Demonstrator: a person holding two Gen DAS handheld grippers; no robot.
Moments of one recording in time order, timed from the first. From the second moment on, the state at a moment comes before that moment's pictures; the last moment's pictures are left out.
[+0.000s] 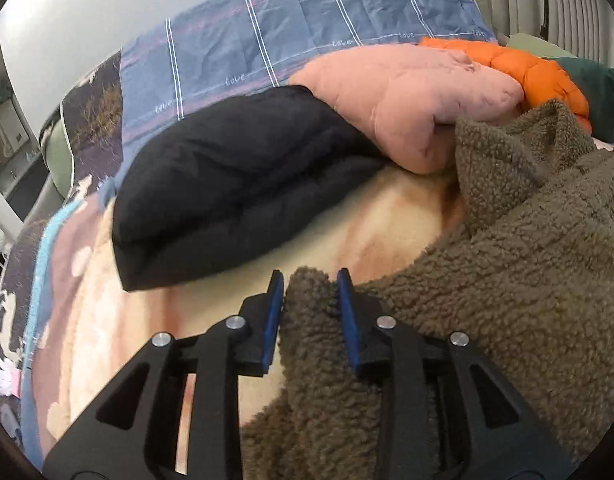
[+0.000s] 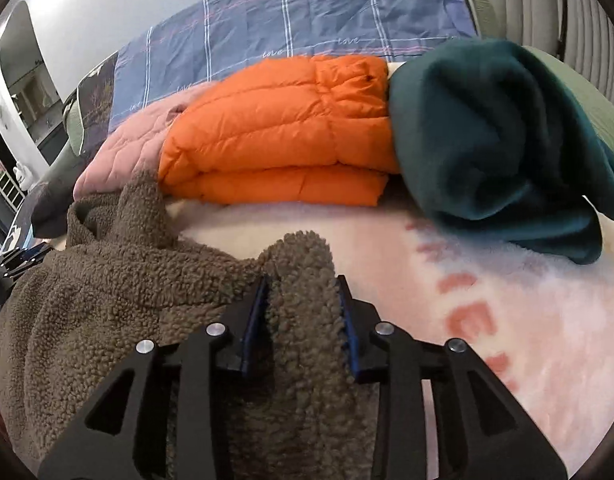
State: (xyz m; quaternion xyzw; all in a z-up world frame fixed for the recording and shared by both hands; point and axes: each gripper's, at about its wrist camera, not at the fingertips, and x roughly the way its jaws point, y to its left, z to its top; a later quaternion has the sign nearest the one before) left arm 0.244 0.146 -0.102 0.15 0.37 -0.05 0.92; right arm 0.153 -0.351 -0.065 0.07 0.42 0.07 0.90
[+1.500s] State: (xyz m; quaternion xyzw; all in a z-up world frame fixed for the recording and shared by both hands) left arm 0.223 0.165 -0.126 0.05 0.41 -0.09 0.91; right arm 0.158 -0.309 -0.087 -0.07 0.42 0.01 0.91
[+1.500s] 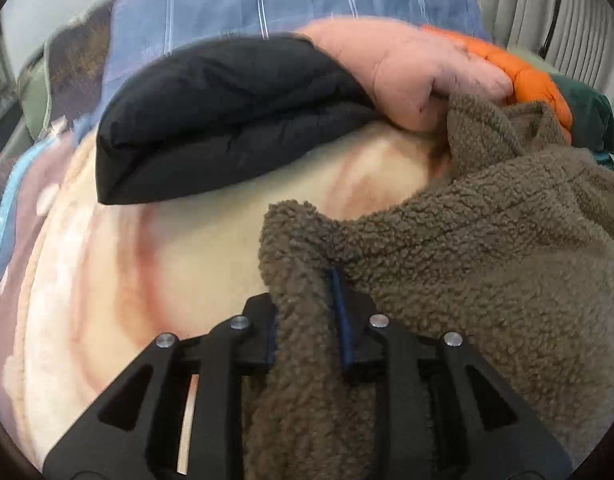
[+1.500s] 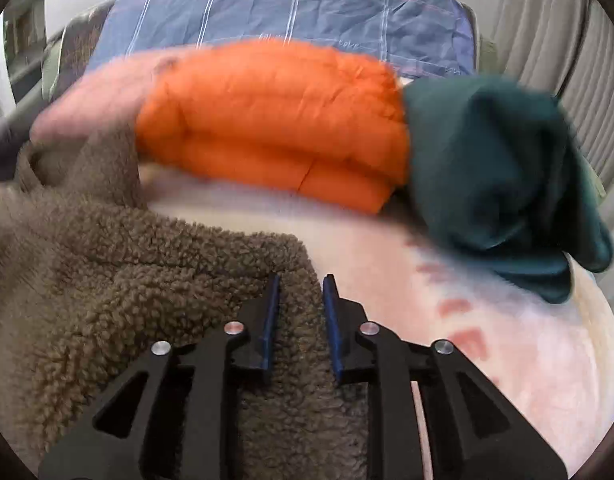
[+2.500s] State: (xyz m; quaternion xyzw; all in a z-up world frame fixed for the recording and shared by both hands) left arm 0.178 0.039 -0.108 0.08 0.42 -0.16 0.89; right arm 0.090 -0.217 -0.072 -0.03 0.42 0.08 0.90
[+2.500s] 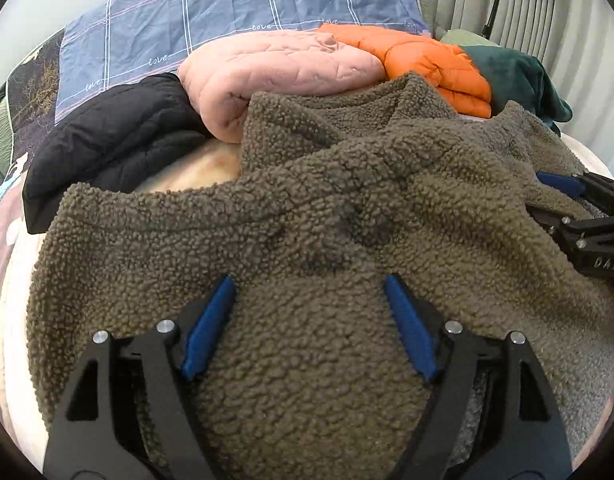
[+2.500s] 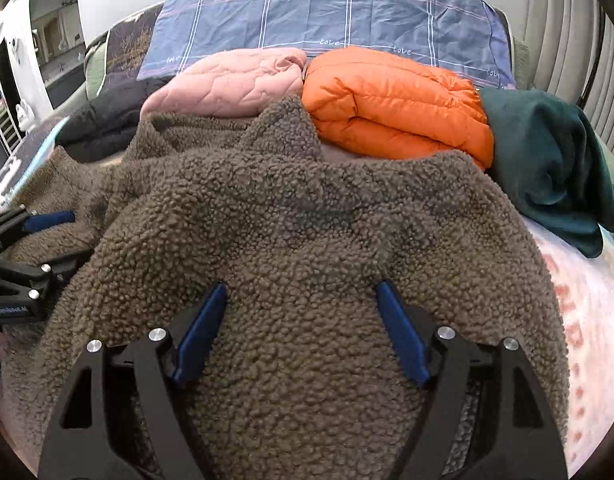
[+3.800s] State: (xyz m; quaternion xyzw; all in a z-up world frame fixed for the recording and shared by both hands) left arm 0.158 0.074 -0.099 0.00 0.39 -0.19 0.90; right arm -0.015 -0.144 -0.073 -0.03 0.41 0.08 0.91
